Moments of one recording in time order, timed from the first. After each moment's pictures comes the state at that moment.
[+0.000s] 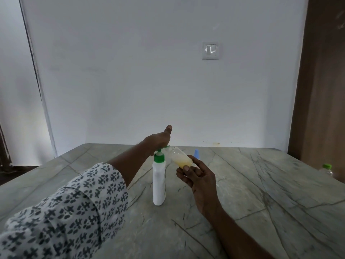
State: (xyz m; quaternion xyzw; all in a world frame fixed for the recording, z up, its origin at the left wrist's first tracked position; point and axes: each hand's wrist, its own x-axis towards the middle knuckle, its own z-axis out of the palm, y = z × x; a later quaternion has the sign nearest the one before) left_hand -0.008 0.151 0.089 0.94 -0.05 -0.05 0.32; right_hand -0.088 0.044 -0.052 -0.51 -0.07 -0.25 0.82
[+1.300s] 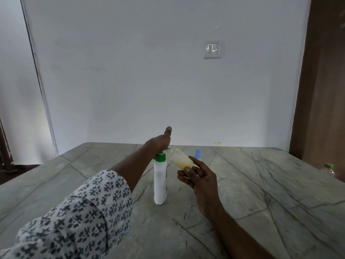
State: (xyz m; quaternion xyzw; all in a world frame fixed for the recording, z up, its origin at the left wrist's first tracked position) left_hand -0.002 0.150 0.078 0.94 -0.04 -0.04 0.33; right_hand -0.088 0.045 -0.055 -0.52 -0.06 -0.25 0.81
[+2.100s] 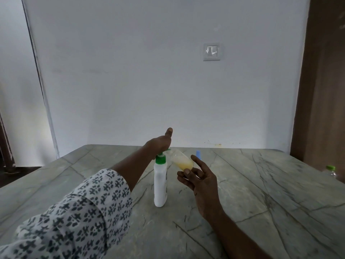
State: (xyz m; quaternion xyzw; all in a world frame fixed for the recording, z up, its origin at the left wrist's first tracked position) left_hand -0.004 0.150 0.082 0.94 -0.03 -0.05 0.33; right_hand -0.091 0.045 -0.054 -0.51 -0.08 -0.26 0.82
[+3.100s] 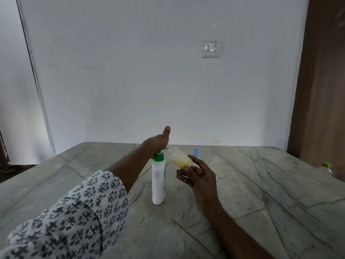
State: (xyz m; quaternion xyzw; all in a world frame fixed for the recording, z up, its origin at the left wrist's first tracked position) left_hand 0.002 0.150 0.077 0.94 -0.04 -0.05 0.33; right_hand -0.089 0.044 -0.053 -0.53 -0.07 -0.26 0.80
